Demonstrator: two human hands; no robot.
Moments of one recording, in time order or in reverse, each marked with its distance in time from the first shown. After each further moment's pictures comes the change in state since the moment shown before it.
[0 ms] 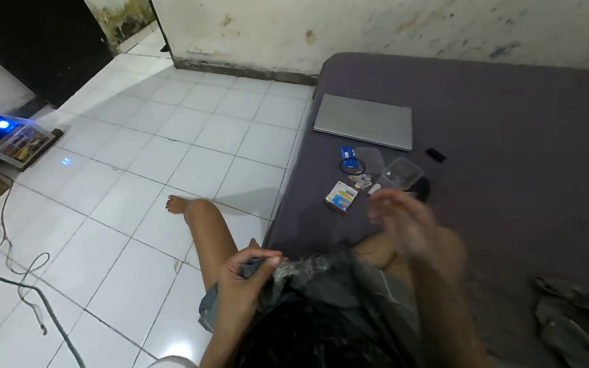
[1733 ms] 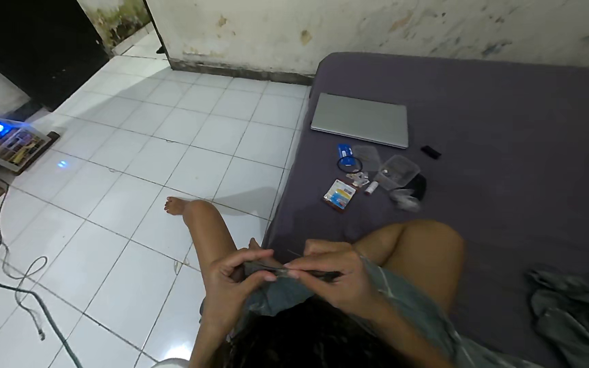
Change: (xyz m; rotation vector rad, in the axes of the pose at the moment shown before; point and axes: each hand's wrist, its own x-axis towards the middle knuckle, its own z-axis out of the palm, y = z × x) left_hand 0.002 -0.006 -0.028 0.063 -0.146 0.073; right_hand -0.036 -0.025 0.106 0.034 -0.274 -0.458
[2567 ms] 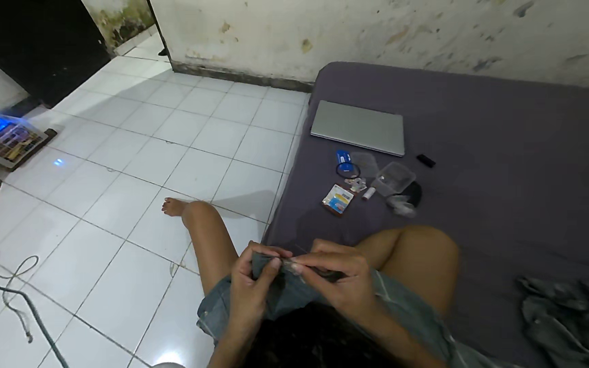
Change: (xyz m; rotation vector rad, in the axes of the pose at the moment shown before) left_hand -0.004 -0.022 0.032 -0.349 0.057 -0.015; right_hand -0.003 -0.008 0.008 -0.099 0.133 0.056
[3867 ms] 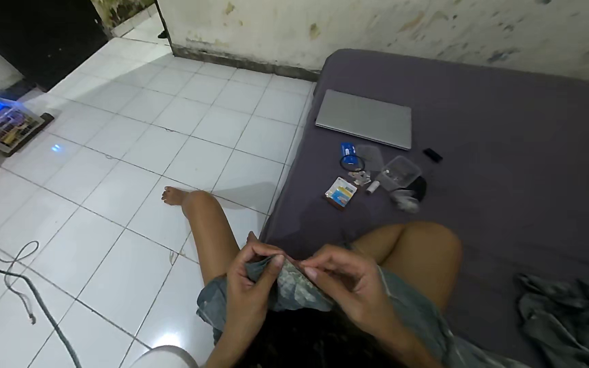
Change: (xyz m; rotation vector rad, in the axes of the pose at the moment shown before) left_hand -0.007 0.015 0.004 0.106 0.065 0.034; right_hand -0.009 -0.021 -0.003 0.235 -0.088 0.271
